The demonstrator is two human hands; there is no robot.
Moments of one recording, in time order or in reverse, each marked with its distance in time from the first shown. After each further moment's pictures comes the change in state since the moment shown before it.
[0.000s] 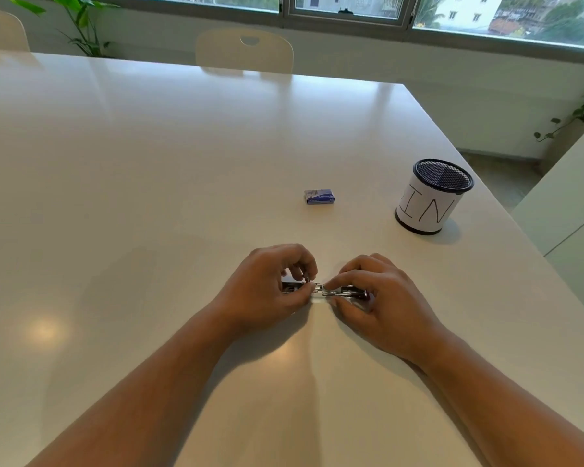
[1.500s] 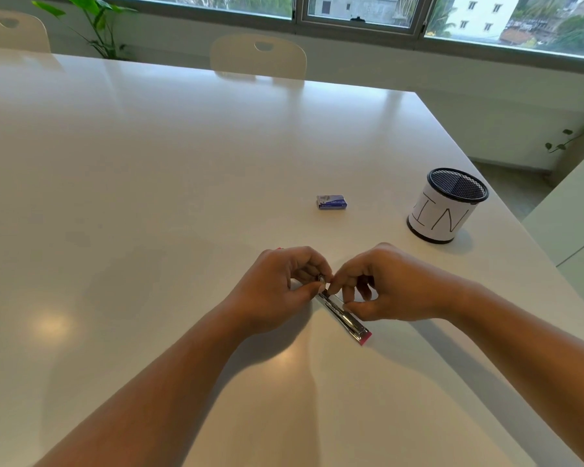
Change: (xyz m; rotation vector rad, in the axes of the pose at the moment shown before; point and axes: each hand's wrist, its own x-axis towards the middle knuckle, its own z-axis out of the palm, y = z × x) left_hand 0.001 -0.001 -0.003 -0.166 -0.007 -0.073; right_hand 0.054 -0.010 -0.034 -0.018 -0.588 0.009
